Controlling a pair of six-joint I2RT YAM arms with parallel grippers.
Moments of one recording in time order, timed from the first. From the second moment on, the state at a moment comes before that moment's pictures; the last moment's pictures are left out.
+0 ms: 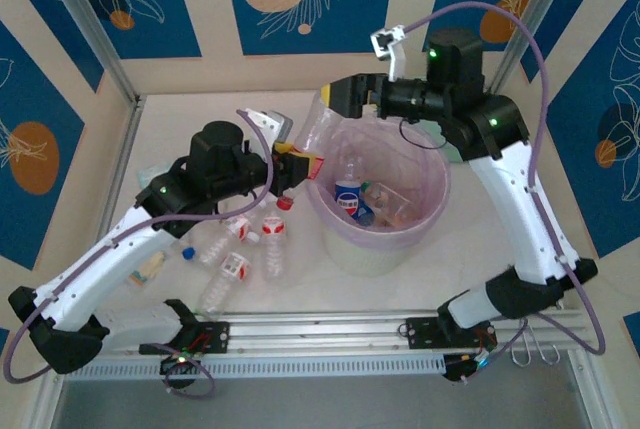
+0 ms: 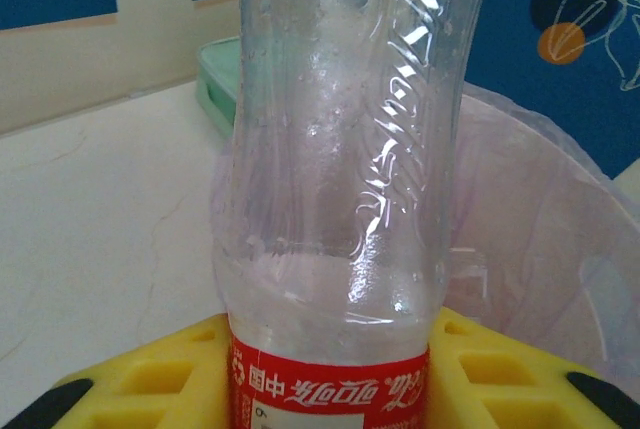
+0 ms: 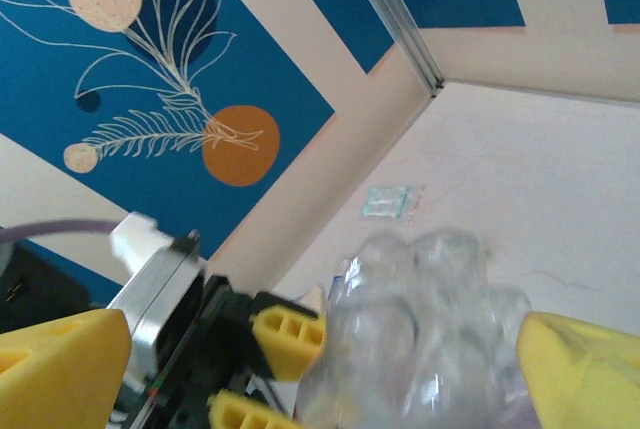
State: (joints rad) left arm -0.80 1.15 1.33 -0.52 0.13 -0.24; right arm 0.49 1.48 2.03 -0.88 -0.58 0.44
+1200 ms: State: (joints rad) left arm -0.82 1.22 1.22 -0.46 0.05 -0.34; right arm 0.36 1.19 2.08 -1.03 -0.14 0.11
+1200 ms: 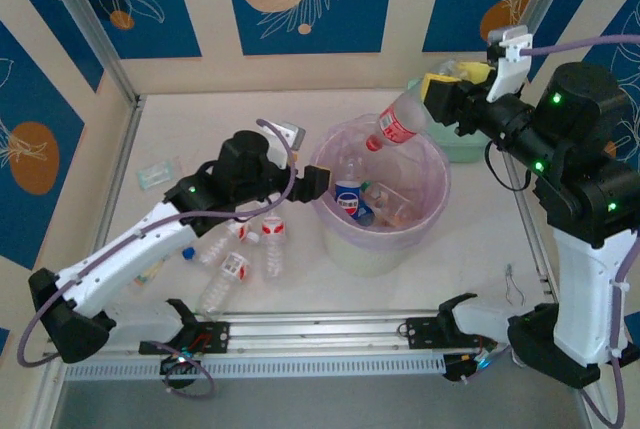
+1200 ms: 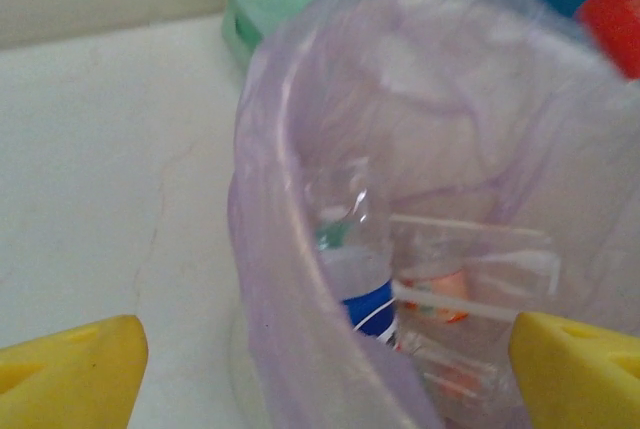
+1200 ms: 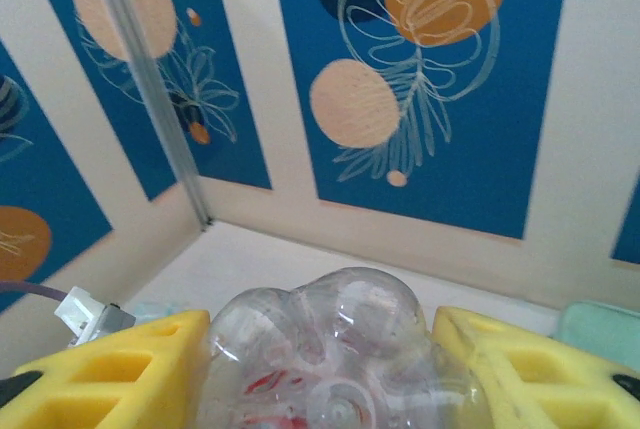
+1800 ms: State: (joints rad) left arm -0.82 1.25 1.17 -0.35 0.06 -0.42; right arm 0.42 1.27 1.58 -0.93 -0.13 0.11
